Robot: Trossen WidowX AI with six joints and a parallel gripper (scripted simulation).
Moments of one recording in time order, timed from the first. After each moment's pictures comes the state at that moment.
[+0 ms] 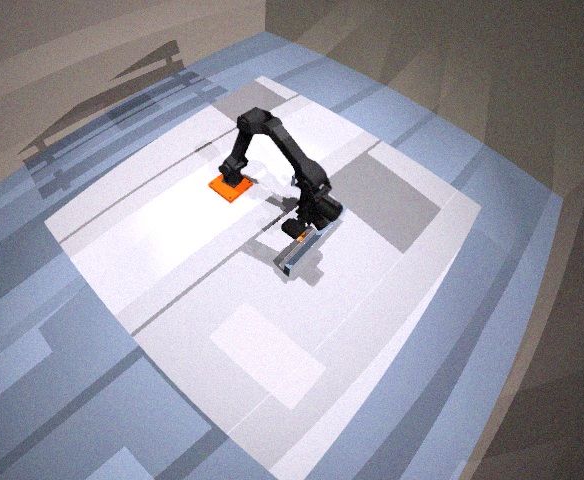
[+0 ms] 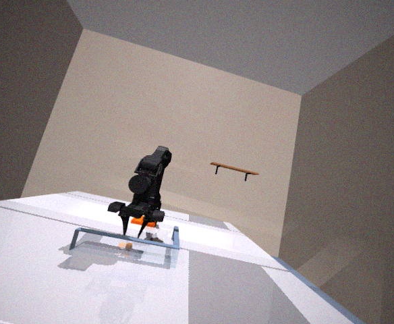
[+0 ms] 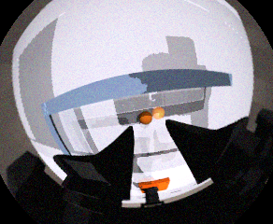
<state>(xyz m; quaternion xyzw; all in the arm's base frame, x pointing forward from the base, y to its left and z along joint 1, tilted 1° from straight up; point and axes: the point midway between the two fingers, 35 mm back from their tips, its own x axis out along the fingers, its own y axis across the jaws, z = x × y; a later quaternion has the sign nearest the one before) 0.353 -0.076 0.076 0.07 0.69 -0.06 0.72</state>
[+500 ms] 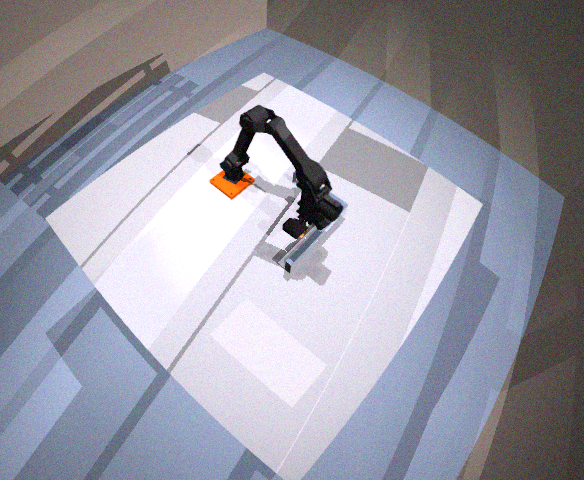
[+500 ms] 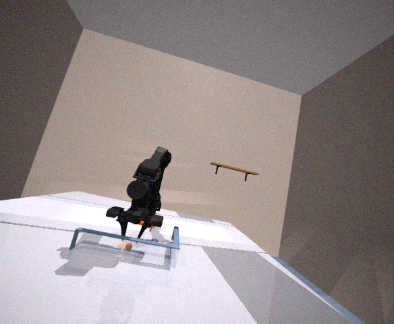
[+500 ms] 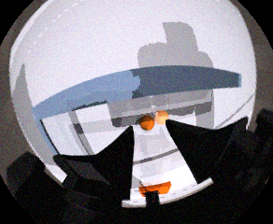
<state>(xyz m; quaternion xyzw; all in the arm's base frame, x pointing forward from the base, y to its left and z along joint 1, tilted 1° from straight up) 0.355 -0.077 0.059 0.07 0.68 -0.06 0.72</state>
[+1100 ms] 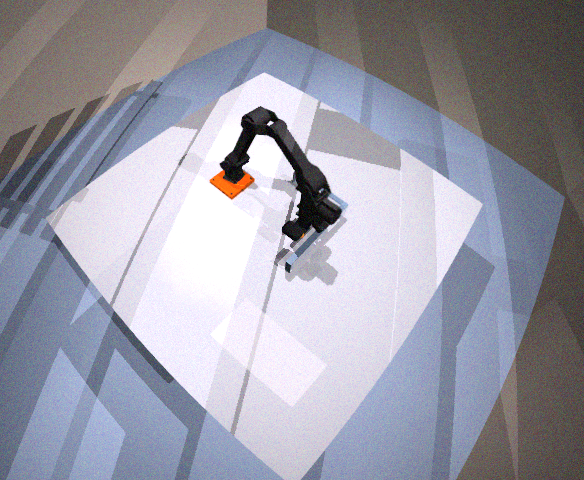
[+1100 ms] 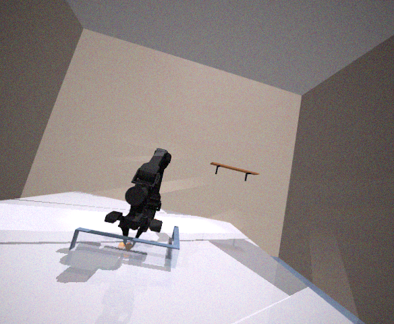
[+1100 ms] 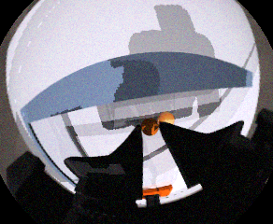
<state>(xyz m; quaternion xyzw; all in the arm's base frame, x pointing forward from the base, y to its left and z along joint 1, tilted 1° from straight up) 0.353 -0.076 0.042 0.07 0.69 -0.06 0.72</state>
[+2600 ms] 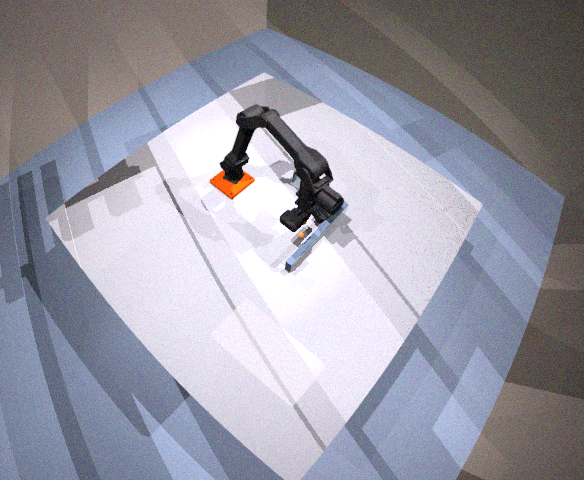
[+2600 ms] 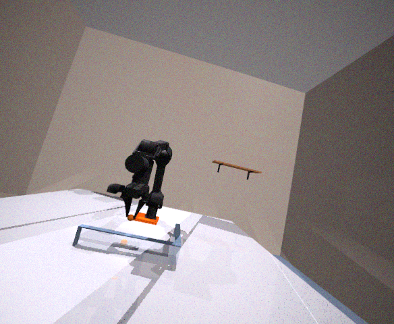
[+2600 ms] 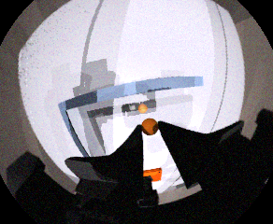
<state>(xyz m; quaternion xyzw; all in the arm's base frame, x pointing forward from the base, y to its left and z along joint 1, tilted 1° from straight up) 0.351 -0.099 0.129 0.07 0.69 -0.06 0.72</state>
